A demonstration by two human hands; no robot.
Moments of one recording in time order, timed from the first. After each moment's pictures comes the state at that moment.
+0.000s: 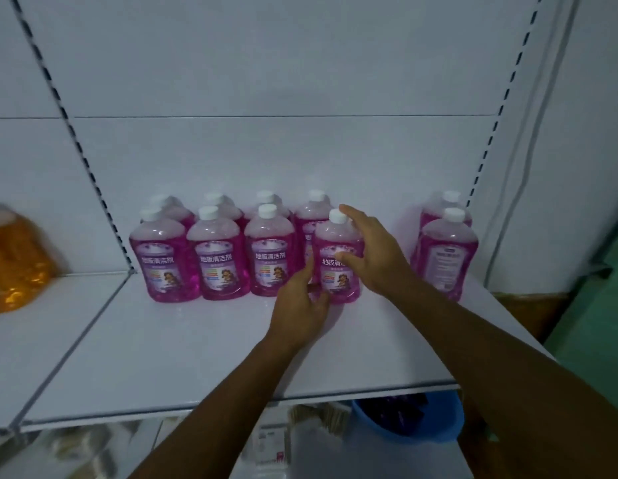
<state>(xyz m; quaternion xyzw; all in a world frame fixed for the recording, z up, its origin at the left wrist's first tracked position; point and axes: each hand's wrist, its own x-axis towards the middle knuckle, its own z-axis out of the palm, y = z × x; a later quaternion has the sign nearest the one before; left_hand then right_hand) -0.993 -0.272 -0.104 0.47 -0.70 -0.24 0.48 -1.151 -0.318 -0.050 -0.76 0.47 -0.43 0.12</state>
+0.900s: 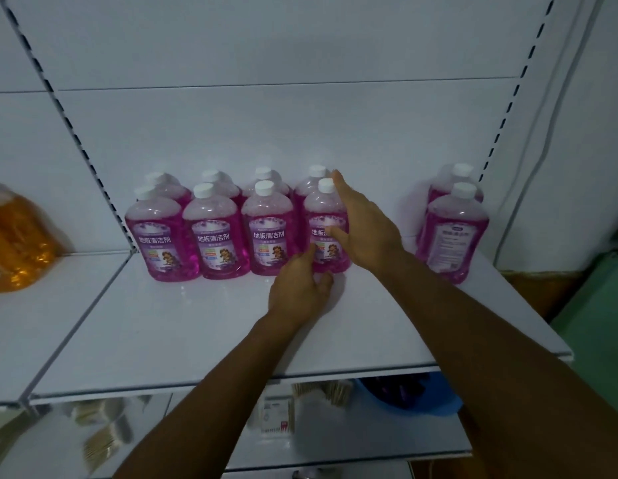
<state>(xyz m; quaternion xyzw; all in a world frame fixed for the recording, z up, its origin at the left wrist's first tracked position) -0.994 -0.284 -0.110 0.57 -0.70 -0.17 0.39 -1.131 -0.336 -0.047 -0.78 0.53 -0.33 0.03</state>
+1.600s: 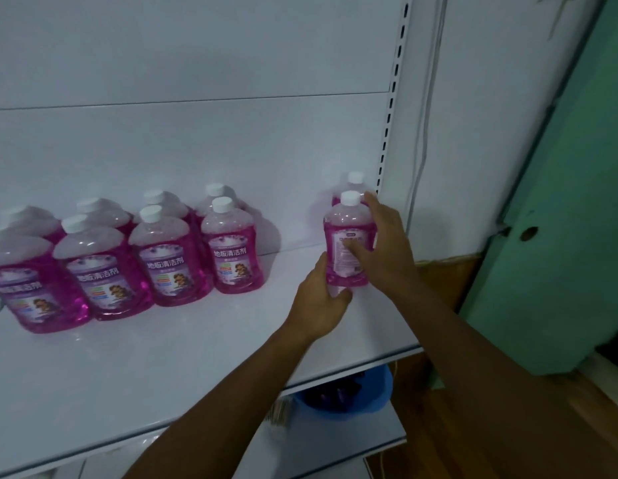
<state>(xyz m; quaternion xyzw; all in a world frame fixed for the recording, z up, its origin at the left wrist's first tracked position) -1.144 -0.284 -0.107 0.43 -0.72 -0.38 0.39 -1.281 -0.291 -0.058 -0.64 0.61 -0.46 0.05</state>
